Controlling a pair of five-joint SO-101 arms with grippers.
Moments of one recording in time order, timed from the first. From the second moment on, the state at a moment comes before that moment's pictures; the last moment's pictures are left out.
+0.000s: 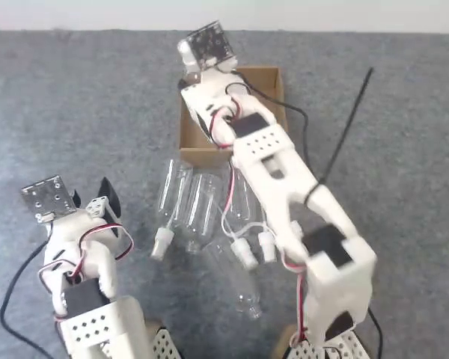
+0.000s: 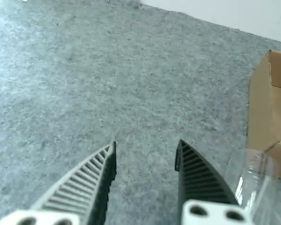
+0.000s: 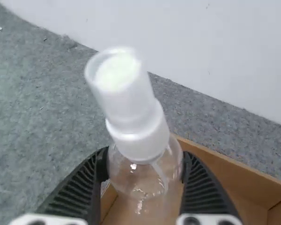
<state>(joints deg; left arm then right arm) -26.5 -89.3 88.7 45.6 9.5 -31.3 20.7 -7.9 22.3 1.9</state>
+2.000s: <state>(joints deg) -26.5 -89.3 88.7 45.6 9.5 -29.5 57.2 -59.9 46.9 -4.4</state>
